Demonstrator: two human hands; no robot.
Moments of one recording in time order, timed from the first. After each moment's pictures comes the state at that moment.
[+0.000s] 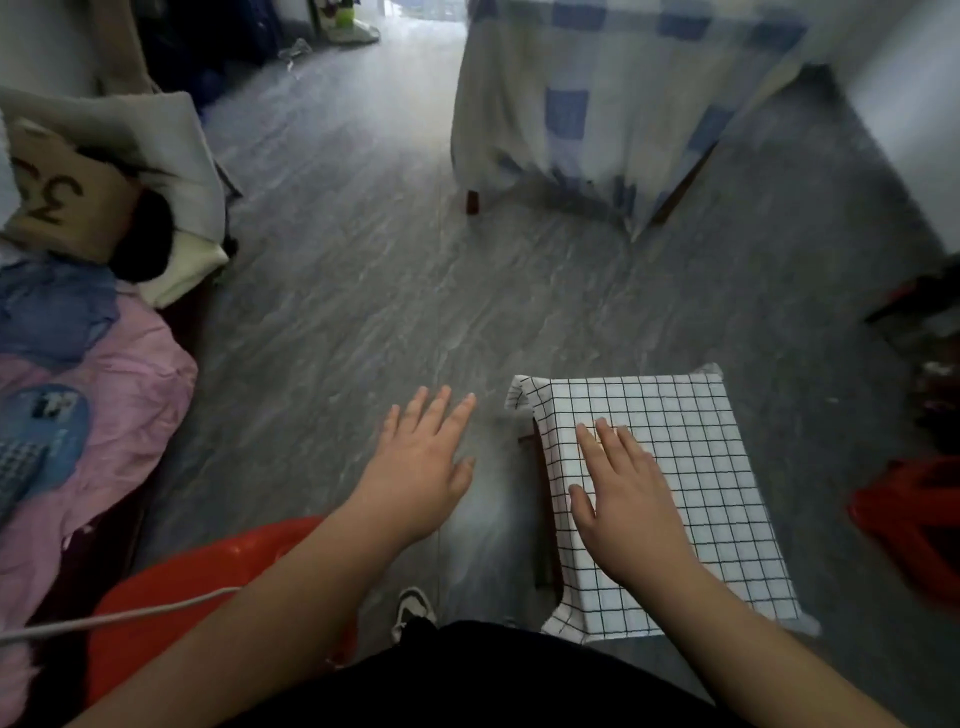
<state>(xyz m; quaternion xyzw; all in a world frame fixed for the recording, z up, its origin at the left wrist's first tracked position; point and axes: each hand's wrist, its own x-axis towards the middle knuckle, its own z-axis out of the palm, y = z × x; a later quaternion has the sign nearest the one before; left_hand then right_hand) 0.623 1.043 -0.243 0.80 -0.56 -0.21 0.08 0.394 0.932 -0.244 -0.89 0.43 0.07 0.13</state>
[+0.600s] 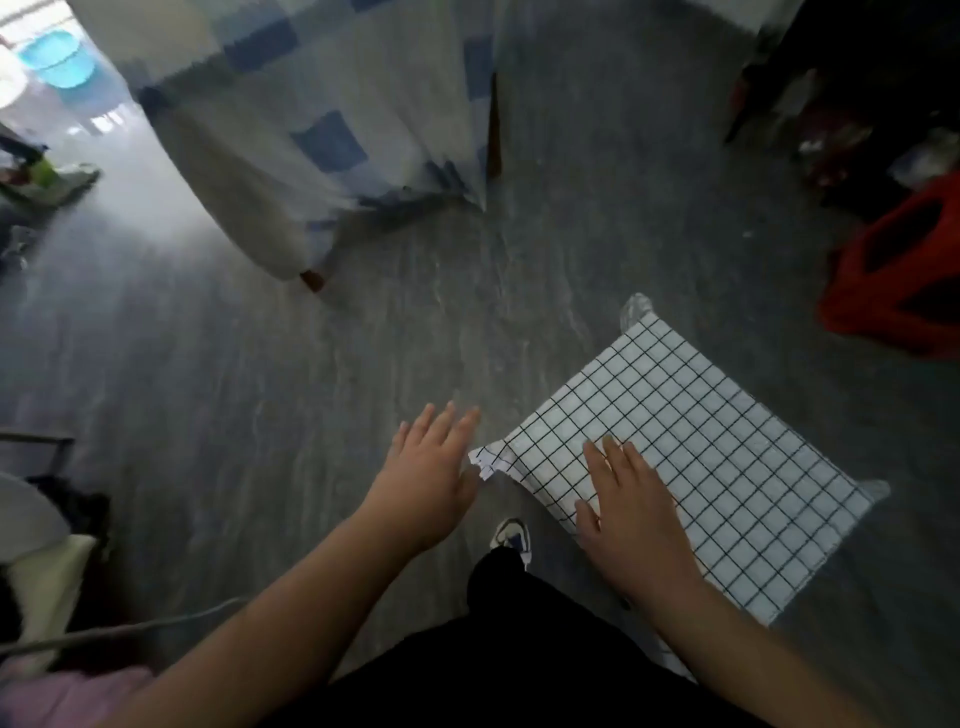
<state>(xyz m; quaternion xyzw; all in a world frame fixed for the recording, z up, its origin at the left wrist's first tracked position) 0.674 0.732 -0.294 0.61 -0.75 -0.25 -0.06 0.428 0.780 -0.334 -0.70 0.67 0.04 0.23</state>
